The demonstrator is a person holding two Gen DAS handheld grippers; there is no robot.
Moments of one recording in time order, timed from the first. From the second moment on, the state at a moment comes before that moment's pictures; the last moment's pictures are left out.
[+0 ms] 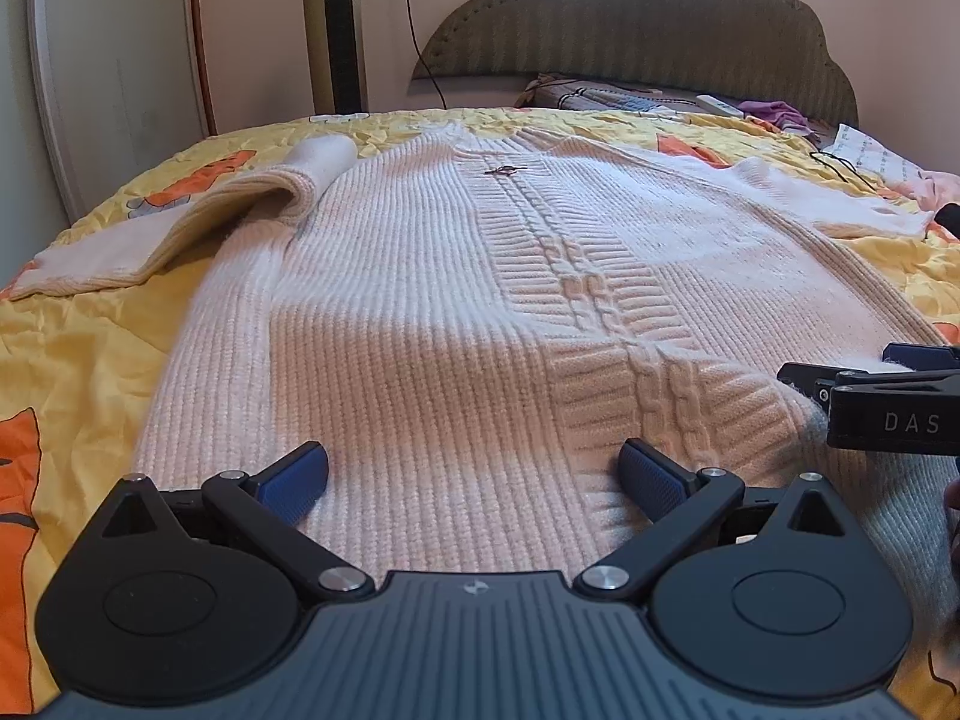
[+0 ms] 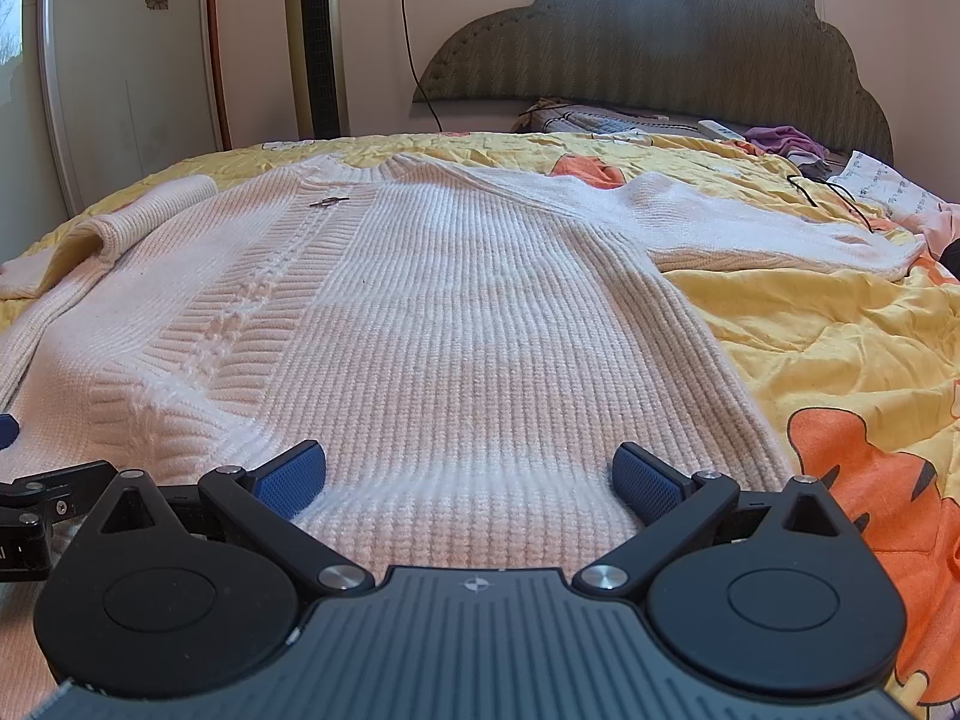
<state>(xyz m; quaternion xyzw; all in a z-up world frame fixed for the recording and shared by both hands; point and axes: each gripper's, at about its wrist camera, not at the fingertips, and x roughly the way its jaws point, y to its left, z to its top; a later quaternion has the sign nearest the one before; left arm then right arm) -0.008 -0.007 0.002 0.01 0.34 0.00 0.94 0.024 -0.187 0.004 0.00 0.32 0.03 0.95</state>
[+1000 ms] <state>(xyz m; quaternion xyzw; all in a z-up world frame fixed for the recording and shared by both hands) -0.008 -0.008 0.001 0.01 0.34 0.00 0.94 0.027 -0.187 0.007 0.00 0.33 0.03 0.94</state>
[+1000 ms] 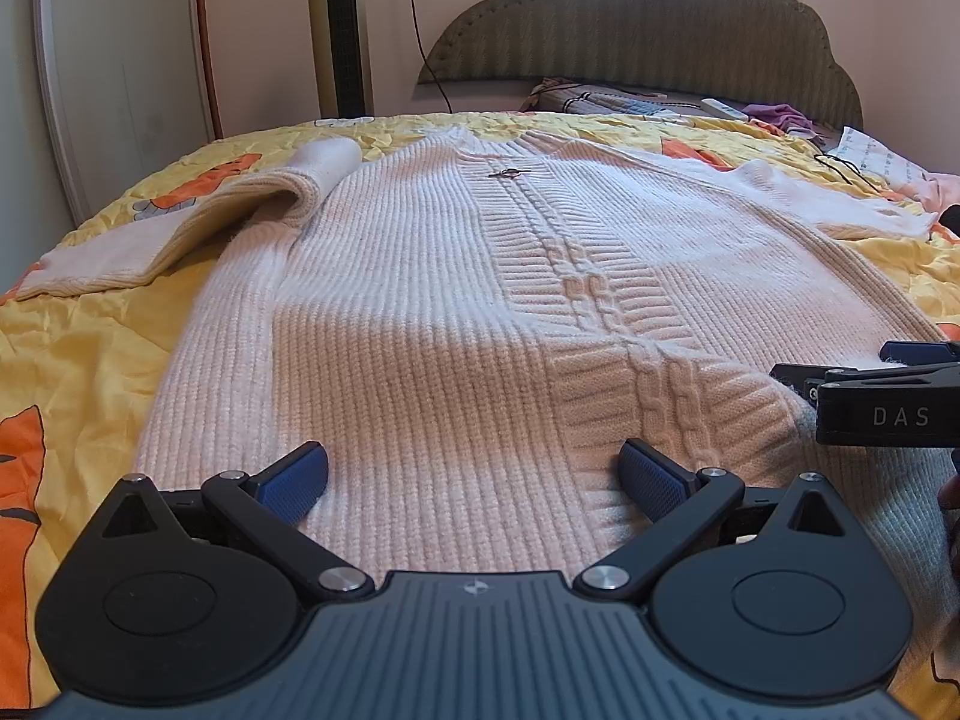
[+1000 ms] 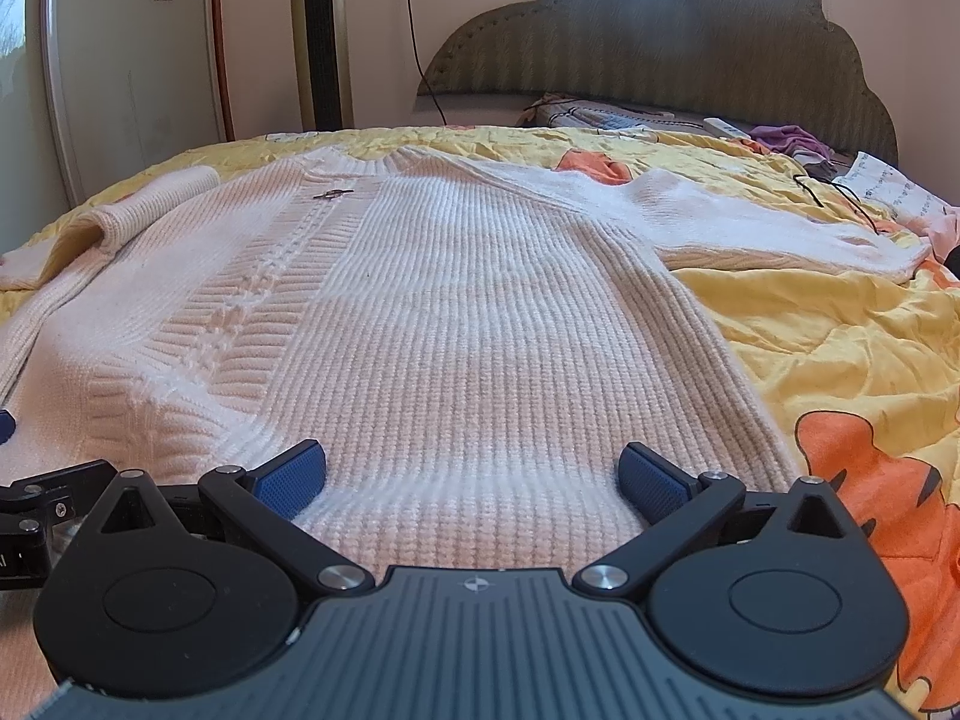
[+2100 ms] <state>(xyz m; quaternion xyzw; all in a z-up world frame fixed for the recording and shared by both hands) -0.009 -0.006 0.002 0.01 0.34 0.01 0.94 0.027 -0.185 0.005 0.00 0.33 0.03 0.95</state>
